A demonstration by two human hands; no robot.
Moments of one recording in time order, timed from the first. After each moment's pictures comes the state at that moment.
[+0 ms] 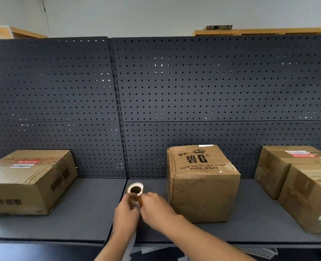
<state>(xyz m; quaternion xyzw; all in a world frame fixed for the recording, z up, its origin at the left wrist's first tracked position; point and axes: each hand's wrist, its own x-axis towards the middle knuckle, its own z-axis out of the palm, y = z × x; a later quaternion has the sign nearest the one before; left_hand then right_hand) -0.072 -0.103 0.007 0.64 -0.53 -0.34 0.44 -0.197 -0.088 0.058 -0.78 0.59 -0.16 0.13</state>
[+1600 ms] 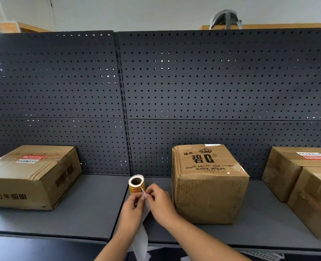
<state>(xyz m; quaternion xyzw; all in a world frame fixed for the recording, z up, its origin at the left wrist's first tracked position) -0.076 -0.108 -0.001 0.55 -0.55 -0.39 0.50 -0.198 -0.131 0.004 -0.67 0.59 -0.37 0.25</state>
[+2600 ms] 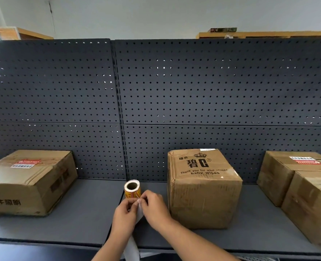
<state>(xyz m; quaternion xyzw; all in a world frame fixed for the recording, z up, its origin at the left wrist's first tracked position) -0.070 -0.121 -0.012 0.58 -0.51 -0.40 0.49 -0.194 -0.131 0.012 -0.67 0.60 -0.36 0.24</state>
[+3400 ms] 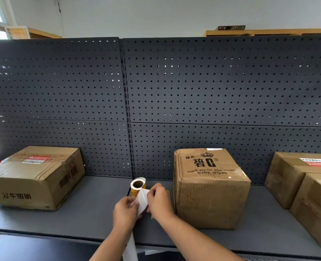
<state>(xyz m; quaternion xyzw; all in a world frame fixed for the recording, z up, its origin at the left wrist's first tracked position) -0.059 -0.126 -0.008 0.66 -0.43 -0.38 0.48 -0.180 -0.139 0.018 -0.57 0.68 -0.38 0.26</state>
